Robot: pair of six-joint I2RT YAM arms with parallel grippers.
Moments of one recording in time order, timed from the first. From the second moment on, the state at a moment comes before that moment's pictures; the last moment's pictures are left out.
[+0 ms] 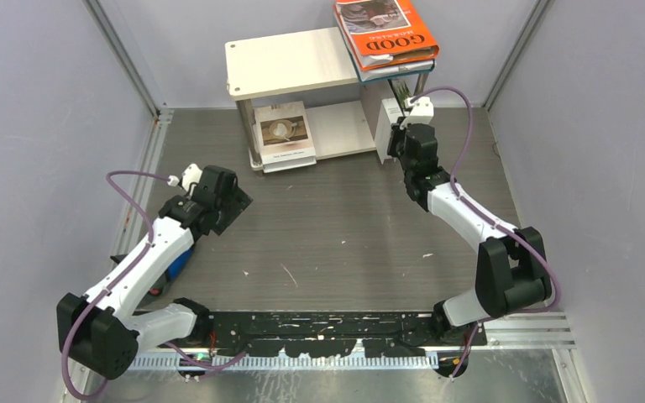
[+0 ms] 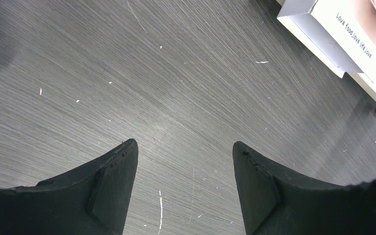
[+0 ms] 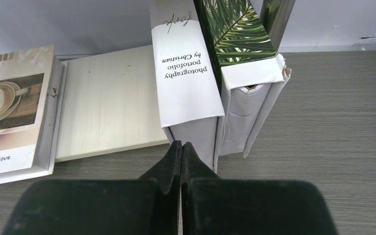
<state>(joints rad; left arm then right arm) -0.42 1.11 0.93 -0.73 -0.34 -1.13 0.30 1.45 0.98 0.29 0.25 0.14</state>
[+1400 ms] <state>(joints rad) -0.39 1.10 0.93 -0.62 -0.37 -0.92 0.29 1.22 0.90 0.11 0.37 0.19</state>
